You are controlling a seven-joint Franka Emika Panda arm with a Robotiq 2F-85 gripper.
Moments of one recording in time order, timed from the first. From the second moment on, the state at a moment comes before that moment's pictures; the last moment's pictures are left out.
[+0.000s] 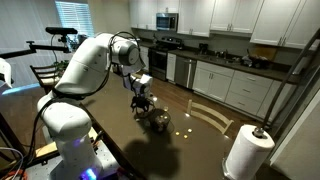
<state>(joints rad) 0.14 0.69 0.27 -2.01 -0.01 2.46 -0.30</state>
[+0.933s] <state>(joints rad) 0.16 0.76 0.25 -1.98 -0.03 2.50 -0.30</state>
